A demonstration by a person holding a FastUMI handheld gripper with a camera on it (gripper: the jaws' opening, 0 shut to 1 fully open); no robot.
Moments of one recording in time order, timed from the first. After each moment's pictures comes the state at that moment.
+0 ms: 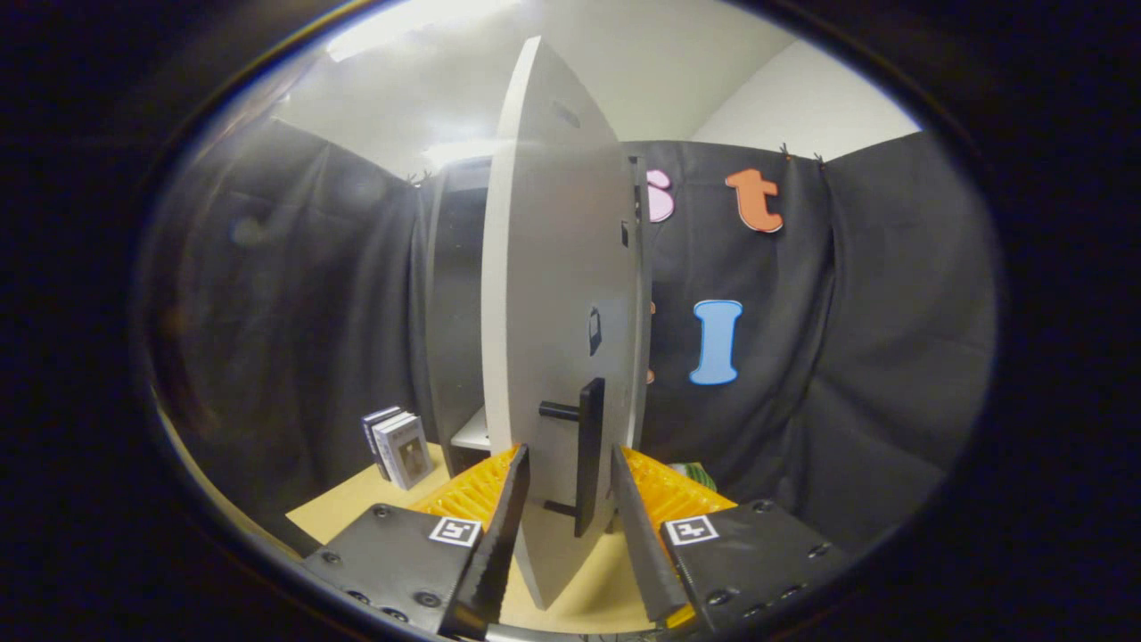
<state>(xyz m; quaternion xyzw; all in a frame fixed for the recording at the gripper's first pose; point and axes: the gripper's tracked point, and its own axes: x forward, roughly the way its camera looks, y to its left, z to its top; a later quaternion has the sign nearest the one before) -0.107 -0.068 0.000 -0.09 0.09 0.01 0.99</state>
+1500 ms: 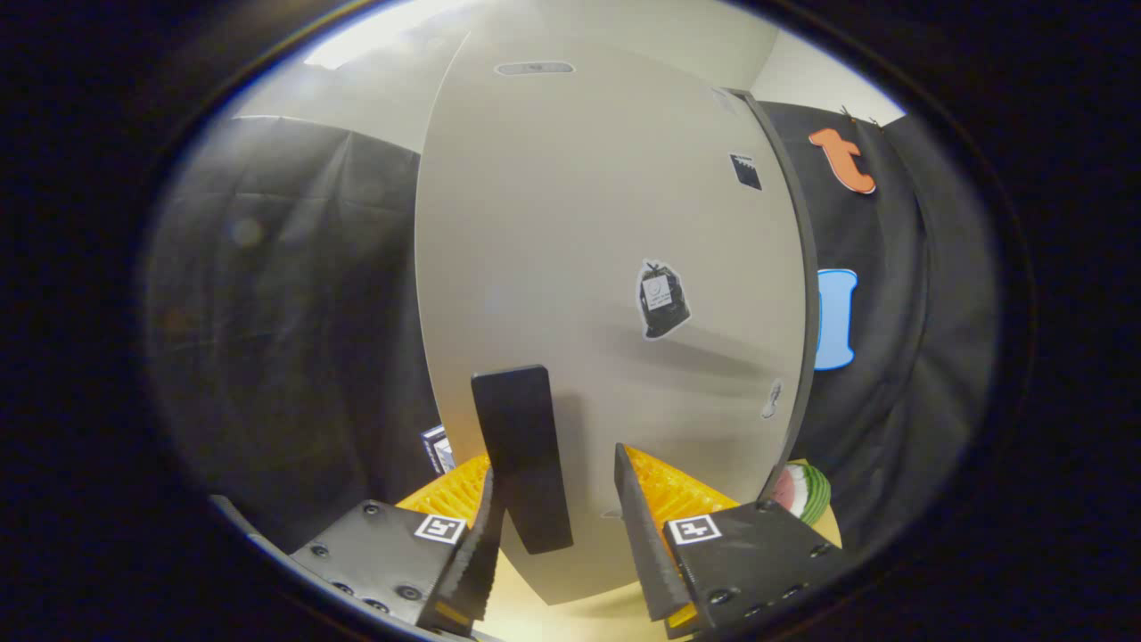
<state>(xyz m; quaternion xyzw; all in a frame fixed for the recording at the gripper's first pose) 0.021 0.074 -0.069 -0.04 0.13 0.11 0.98</state>
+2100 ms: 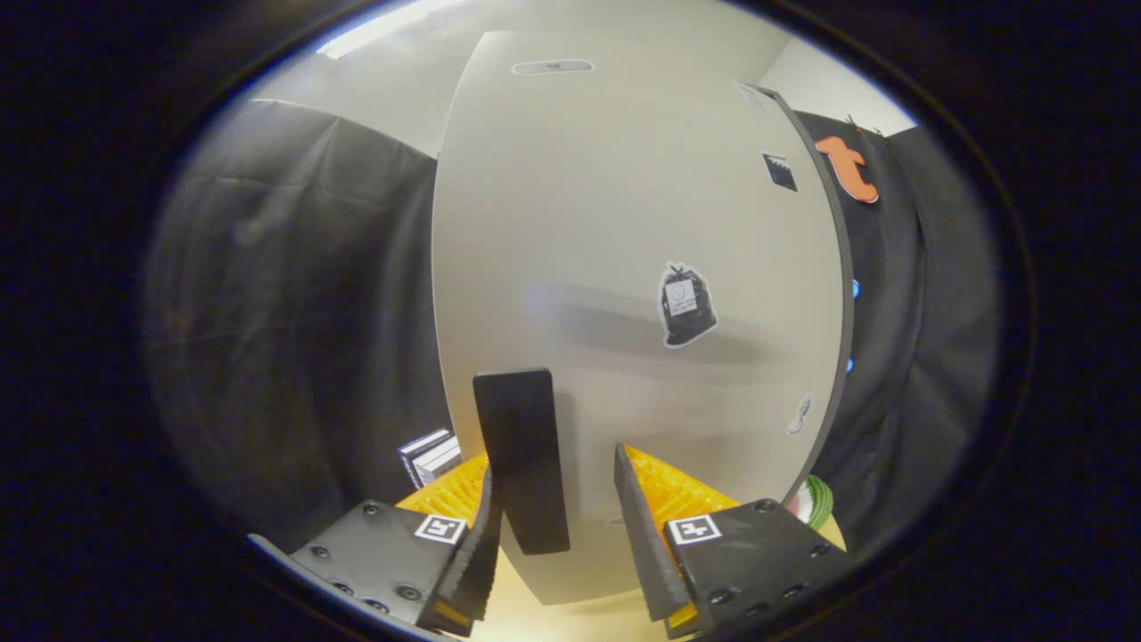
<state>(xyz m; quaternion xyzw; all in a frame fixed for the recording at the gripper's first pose) 0.078 0.115 -0.085 -0.06 0.11 0.08 0.99</state>
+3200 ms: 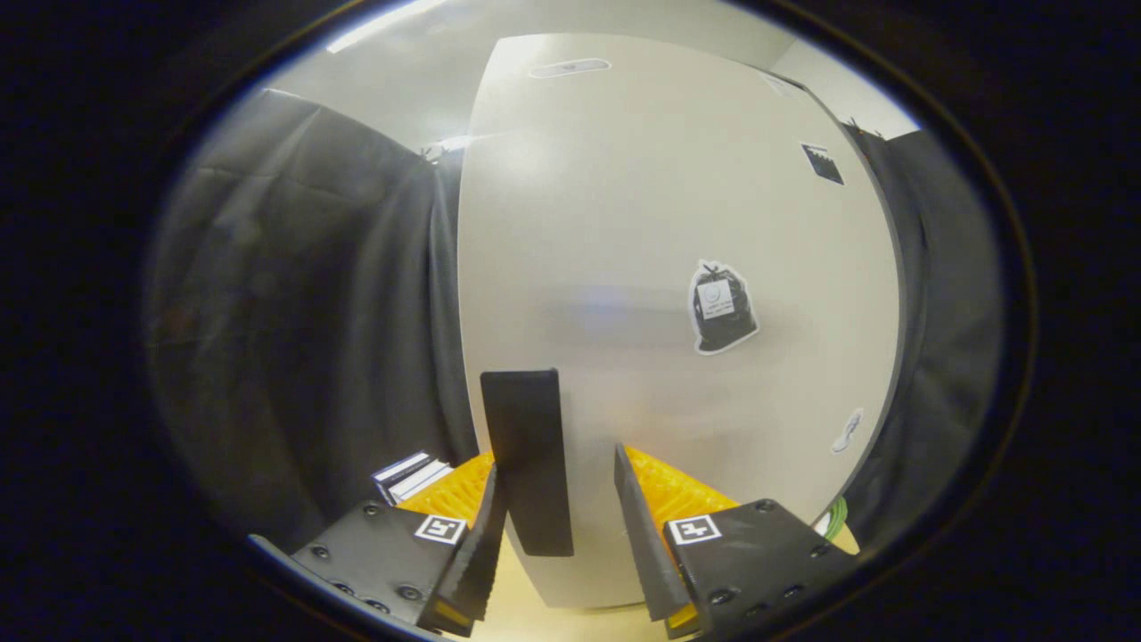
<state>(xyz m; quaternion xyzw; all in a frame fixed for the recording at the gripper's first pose) 0.158 0.143 -0.099 -0.06 0.10 0.04 0.99</state>
